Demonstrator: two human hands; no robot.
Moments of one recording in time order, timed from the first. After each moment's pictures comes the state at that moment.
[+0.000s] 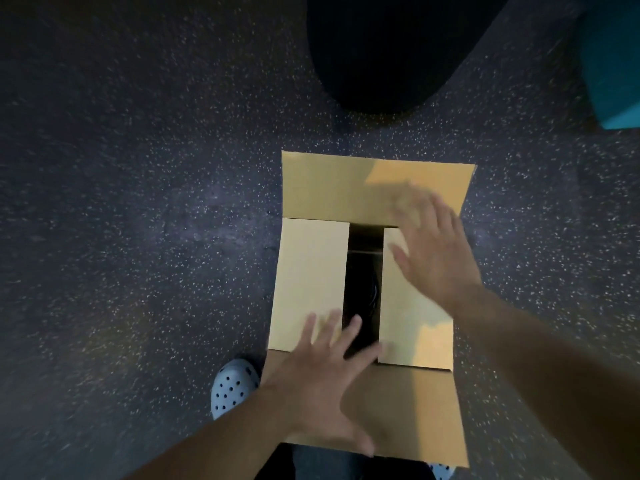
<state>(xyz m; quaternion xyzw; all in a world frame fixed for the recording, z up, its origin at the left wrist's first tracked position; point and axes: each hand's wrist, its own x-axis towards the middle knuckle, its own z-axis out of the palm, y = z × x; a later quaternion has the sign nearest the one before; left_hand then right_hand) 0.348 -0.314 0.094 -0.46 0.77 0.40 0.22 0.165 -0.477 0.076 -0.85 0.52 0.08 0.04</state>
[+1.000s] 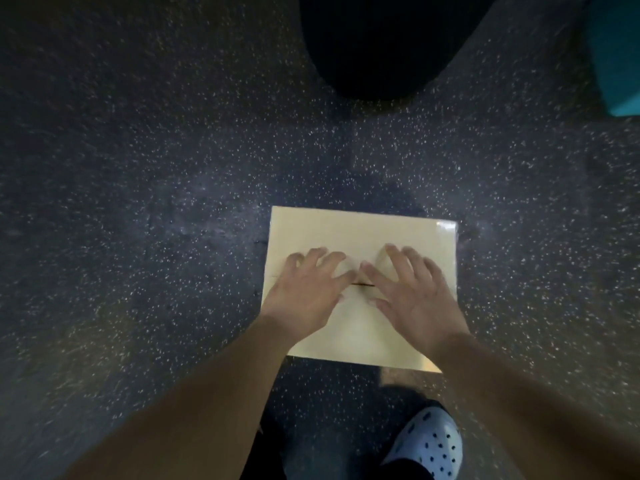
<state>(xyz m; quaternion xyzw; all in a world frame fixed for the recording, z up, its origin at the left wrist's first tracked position) 0.363 -0.387 0.037 -0.55 0.80 0.16 0.15 0.153 -0.407 0.033 -0.86 0.45 0.20 0.12</state>
